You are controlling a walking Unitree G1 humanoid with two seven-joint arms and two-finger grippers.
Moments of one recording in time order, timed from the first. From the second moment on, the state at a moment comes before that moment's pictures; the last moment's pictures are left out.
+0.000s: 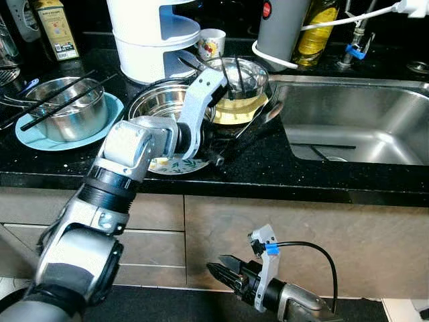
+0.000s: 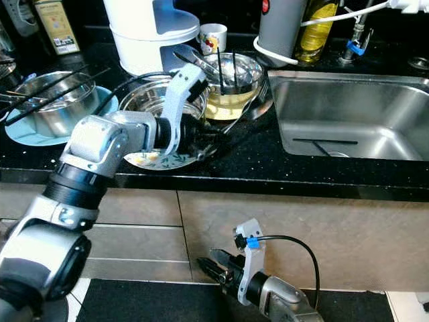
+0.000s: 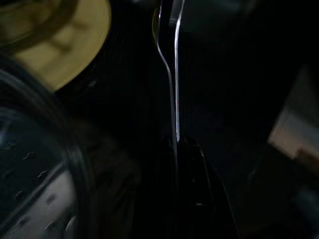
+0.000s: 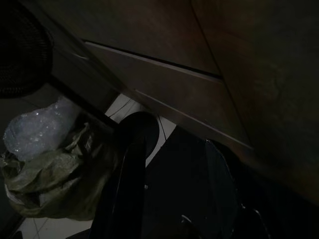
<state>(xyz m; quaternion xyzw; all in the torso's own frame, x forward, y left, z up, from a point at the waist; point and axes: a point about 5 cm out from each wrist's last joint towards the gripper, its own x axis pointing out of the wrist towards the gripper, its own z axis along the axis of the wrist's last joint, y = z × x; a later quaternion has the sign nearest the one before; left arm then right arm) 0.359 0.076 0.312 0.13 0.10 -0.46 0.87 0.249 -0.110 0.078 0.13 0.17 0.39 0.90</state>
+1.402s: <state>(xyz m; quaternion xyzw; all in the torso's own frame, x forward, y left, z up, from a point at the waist) 0.337 0.070 0.346 0.04 0.01 -0.56 0.83 0.250 -0.110 0.079 0.13 0.17 0.39 0.90</state>
